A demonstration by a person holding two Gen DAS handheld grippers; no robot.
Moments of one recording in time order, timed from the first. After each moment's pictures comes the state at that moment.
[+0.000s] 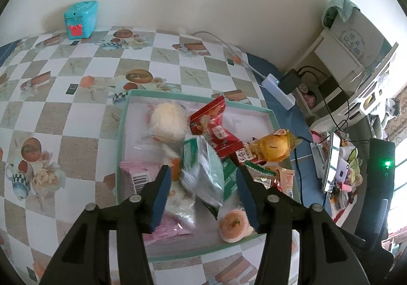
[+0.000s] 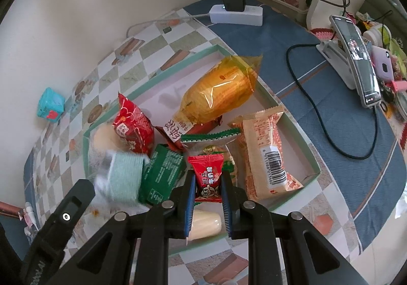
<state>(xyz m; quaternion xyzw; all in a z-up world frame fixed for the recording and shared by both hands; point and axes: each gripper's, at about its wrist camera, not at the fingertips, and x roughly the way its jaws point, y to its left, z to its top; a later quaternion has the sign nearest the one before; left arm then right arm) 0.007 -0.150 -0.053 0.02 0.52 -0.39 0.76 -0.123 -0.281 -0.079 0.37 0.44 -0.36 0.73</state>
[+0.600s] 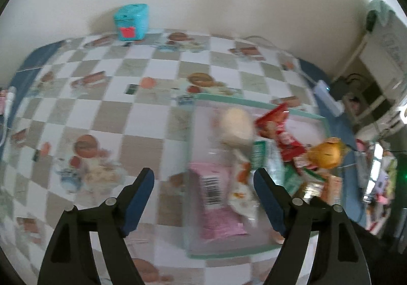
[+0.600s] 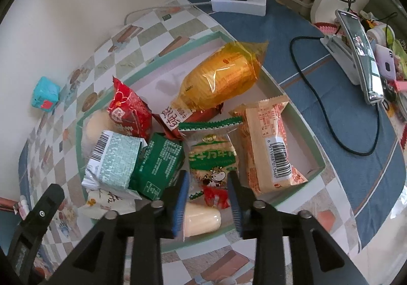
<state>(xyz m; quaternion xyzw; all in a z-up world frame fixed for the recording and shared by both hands) 0.028 -0.118 -0.053 0.08 0.51 -0.27 0.81 -0.118 -0.278 -0.091 0.36 0.47 -0.36 0.72</state>
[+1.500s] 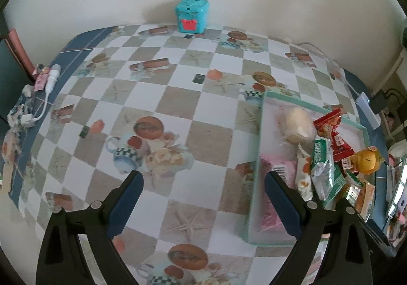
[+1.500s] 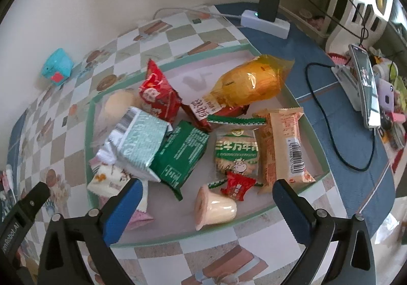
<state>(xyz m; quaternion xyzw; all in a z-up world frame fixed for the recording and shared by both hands) 0.034 -0.061 -0.053 0.09 0.52 -0.15 0.84 -0.099 -0.231 -0.072 0.27 0.47 -0.35 0.76</state>
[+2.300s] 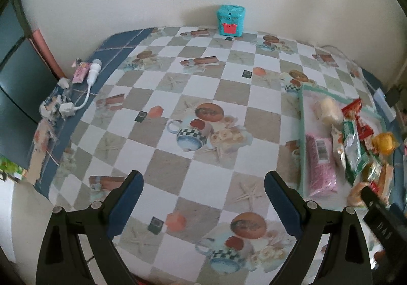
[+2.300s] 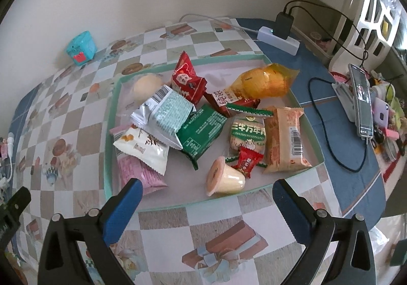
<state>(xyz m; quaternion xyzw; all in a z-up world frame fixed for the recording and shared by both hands) 0.003 0.013 -0.038 0.12 0.49 -0.10 0.85 -0.114 -0.182 -0.060 0.21 0.47 -0.34 0.79</state>
